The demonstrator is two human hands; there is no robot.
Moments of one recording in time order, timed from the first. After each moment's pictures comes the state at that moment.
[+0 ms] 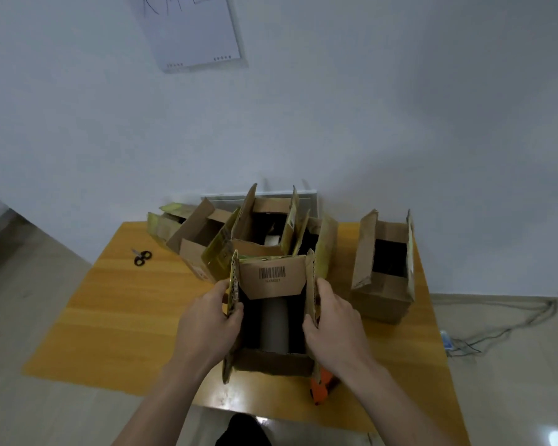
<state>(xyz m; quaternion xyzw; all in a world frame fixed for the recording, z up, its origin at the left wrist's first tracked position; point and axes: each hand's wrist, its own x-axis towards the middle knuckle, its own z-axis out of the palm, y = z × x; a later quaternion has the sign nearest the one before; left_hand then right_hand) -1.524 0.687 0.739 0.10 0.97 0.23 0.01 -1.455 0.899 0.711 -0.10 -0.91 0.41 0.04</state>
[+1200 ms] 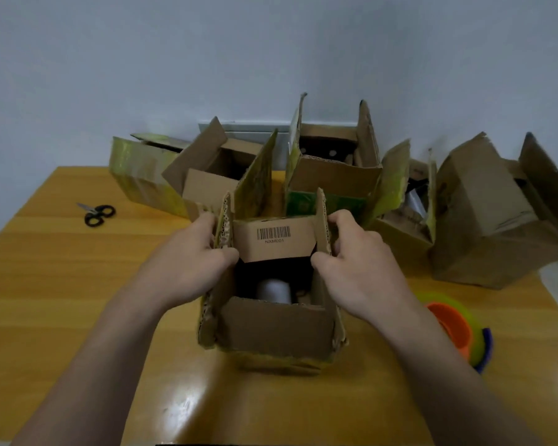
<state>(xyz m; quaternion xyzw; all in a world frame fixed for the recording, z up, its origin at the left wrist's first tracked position) -1.689 0.520 0.599 0.15 0.92 0.31 0.18 -1.590 0.738 0.578 -0.17 -0.93 0.33 0.05</state>
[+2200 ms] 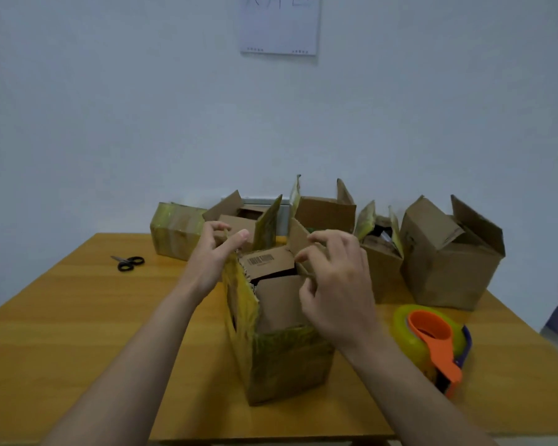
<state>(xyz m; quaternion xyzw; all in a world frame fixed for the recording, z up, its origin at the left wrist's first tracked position) -1.659 0.476 0.554 0.21 0.76 0.61 0.03 -1.504 0.647 0.558 -0.02 -0.91 0.09 0.41</state>
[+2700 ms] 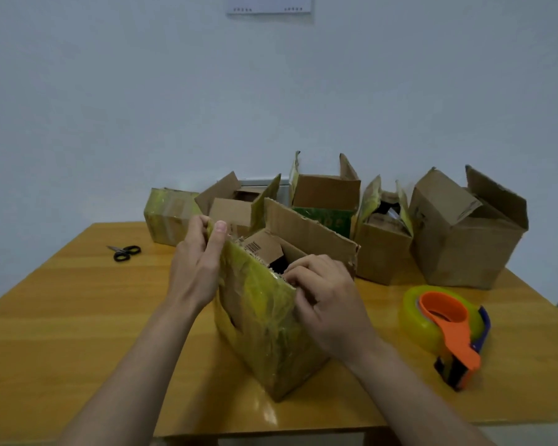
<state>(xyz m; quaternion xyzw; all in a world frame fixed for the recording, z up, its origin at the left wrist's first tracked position) -1.658 0.477 0.516 0.24 0.79 0.53 -0.18 -1.515 0.655 0.505 0.06 -0.90 0.24 0.35</state>
